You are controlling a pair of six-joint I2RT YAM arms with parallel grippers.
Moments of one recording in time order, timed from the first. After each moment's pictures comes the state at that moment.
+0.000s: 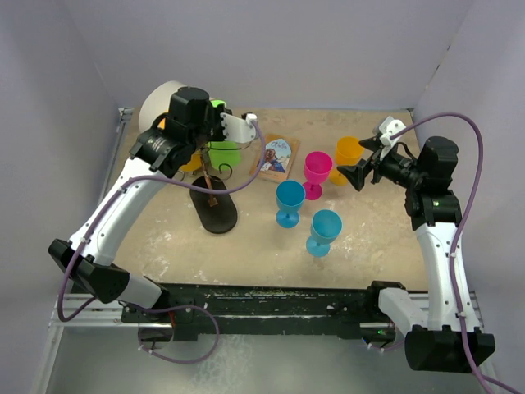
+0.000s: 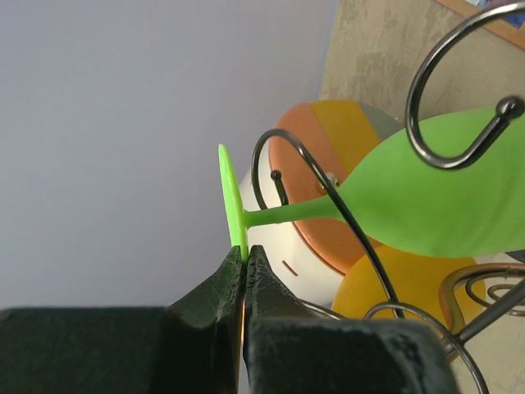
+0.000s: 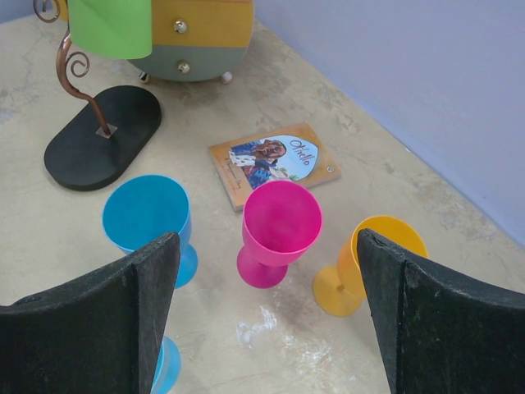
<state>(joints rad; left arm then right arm) -0.54 1.46 1.70 -0.70 -0.20 1.19 -0.07 0.96 1.09 -0.36 -0.83 -0.35</state>
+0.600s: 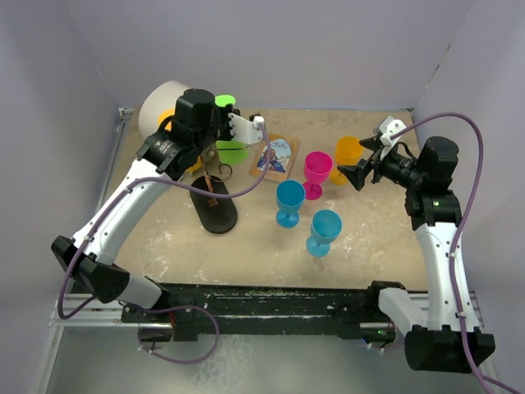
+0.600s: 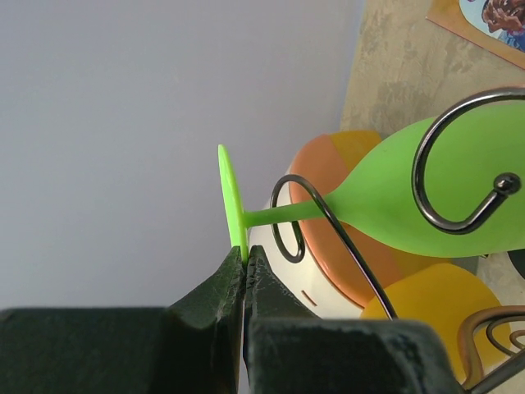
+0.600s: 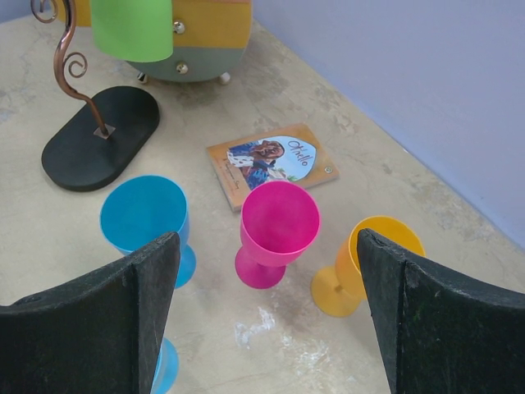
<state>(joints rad) -0.57 1.46 1.66 -0.58 -0.19 1.24 -0.07 0.96 1.09 -0.36 -0.83 -0.35</state>
